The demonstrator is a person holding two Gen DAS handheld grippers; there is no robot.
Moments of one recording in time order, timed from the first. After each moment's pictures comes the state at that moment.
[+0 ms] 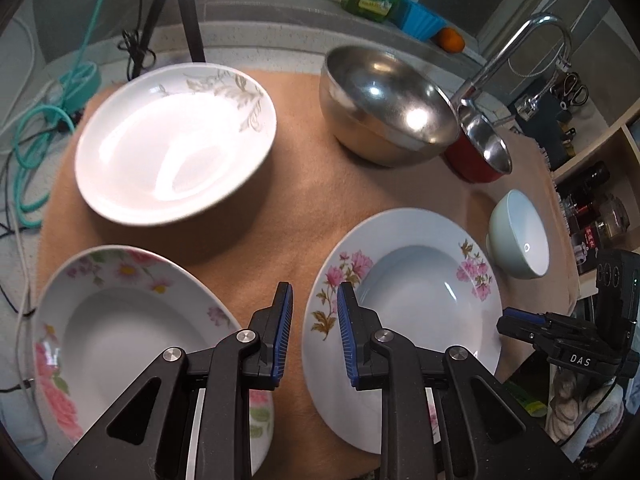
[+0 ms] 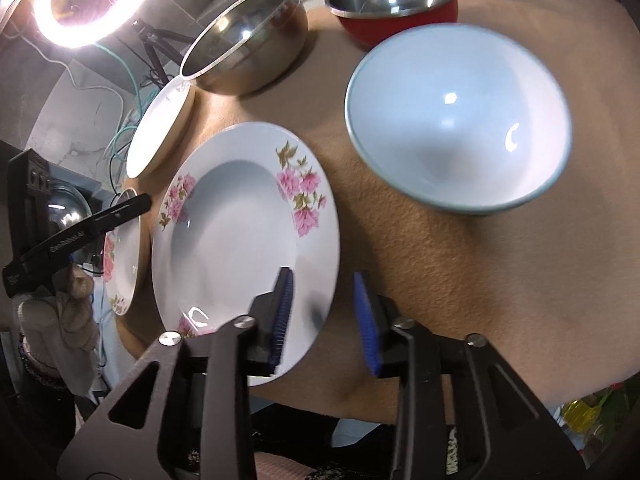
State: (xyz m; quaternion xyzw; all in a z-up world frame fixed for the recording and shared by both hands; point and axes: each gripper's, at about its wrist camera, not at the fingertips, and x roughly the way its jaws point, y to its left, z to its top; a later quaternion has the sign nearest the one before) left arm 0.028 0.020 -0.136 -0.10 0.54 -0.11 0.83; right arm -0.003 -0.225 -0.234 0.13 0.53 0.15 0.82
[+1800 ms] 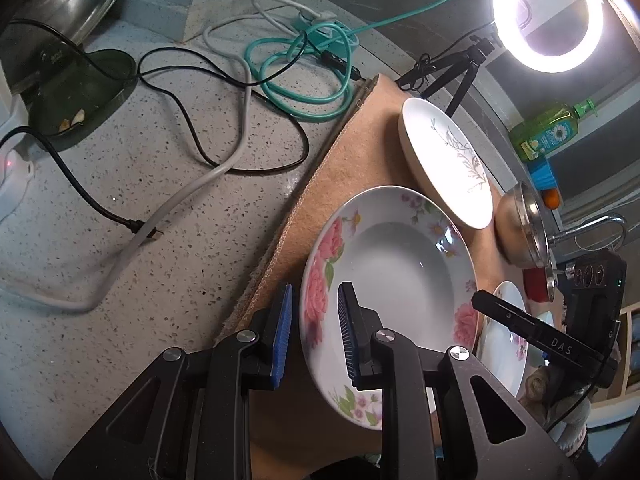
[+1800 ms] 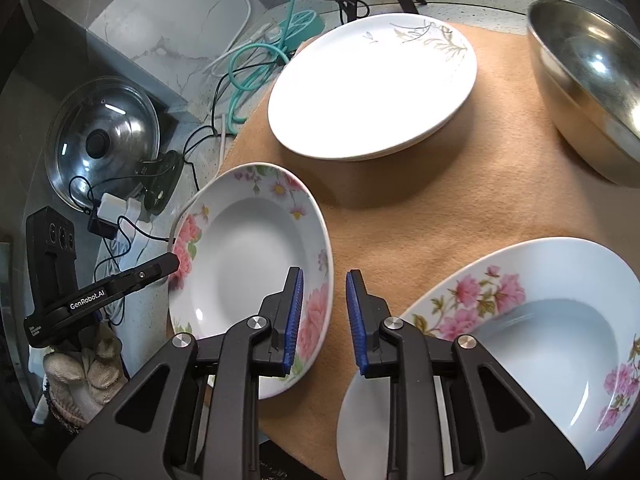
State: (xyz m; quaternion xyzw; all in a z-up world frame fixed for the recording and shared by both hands) left arm -0.089 0.205 -0.169 -0.33 0.49 0.09 0.80; right arm 0.059 0.014 -0.243 0.01 0.54 0.34 0.77
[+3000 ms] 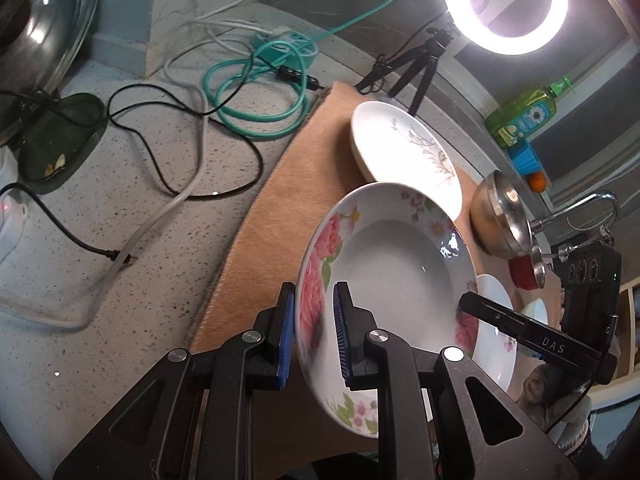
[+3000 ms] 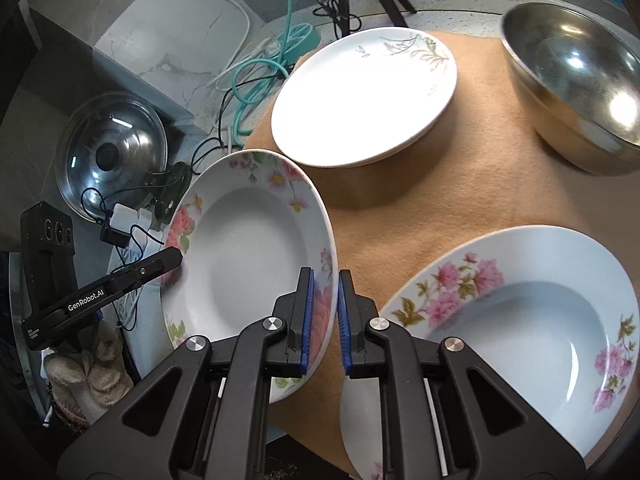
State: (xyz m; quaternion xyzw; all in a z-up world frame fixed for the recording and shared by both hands) left arm -0.073 0.177 -0.138 -0.29 0.48 0.06 0.82; right arm 0.049 -0.016 -0.222 0.04 0.53 0.34 0.78
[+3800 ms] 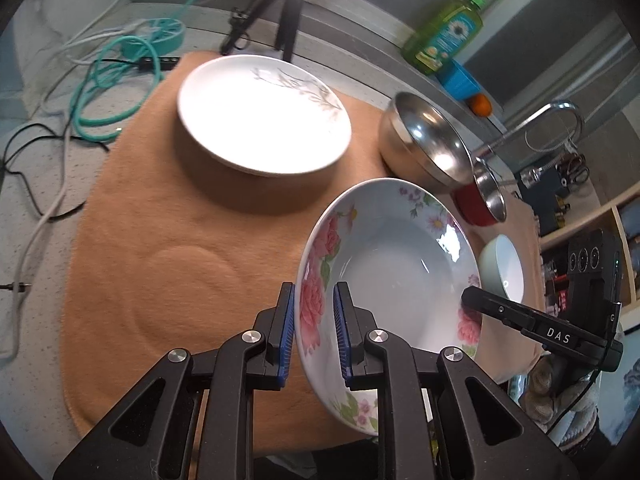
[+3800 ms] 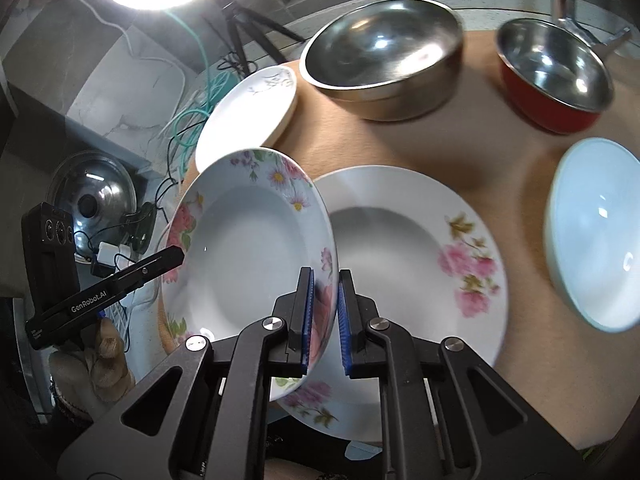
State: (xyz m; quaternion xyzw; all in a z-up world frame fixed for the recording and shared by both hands) left arm -0.025 0.072 -0.132 -0.22 0.52 -0.06 0.82; right arm 0.023 -0.149 -0.209 0.11 0.52 0.24 0.81
